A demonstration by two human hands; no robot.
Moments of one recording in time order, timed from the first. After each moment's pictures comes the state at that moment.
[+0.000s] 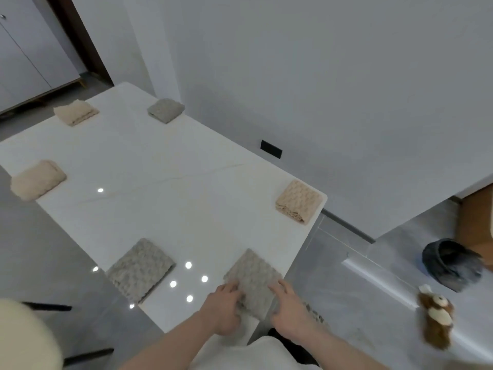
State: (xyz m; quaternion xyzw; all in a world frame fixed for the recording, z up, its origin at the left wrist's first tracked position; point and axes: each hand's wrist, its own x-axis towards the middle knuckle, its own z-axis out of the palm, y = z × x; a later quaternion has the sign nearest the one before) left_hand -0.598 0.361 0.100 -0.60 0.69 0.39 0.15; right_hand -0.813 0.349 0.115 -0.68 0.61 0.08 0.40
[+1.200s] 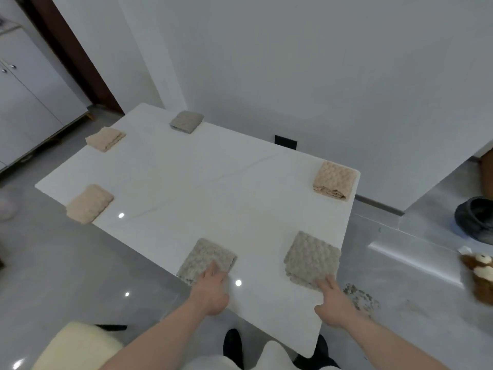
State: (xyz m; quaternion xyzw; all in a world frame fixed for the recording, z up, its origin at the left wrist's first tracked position) left_hand -0.384 0.391 0.115 -0.68 0.61 0.36 0.17; right_hand -0.727 0.416 0.085 -0.59 0.69 0.10 0.41
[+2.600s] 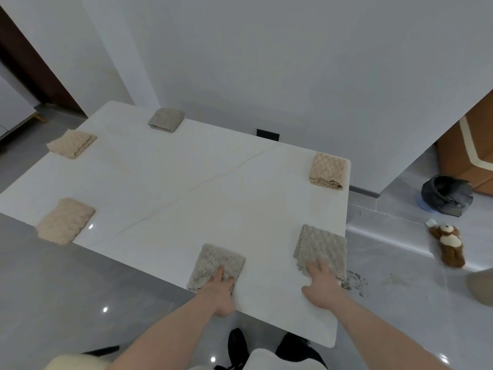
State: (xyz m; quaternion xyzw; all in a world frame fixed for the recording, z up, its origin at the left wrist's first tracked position) left_hand -0.341 0.357 0.101 -0.56 0.66 0.39 0.32; right_hand -0.635 0.393 0.097 -0.52 0.76 0.10 0.38
